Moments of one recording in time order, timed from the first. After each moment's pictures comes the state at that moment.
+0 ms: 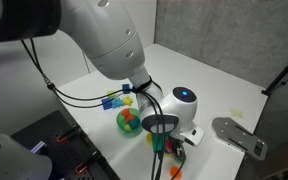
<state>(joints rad) -0.34 0.60 -0.23 -2.16 0.14 2.78 0.10</state>
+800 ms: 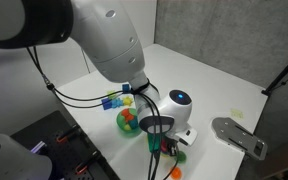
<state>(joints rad) -0.35 0.63 -0.20 -2.17 0.15 2.78 0.10</state>
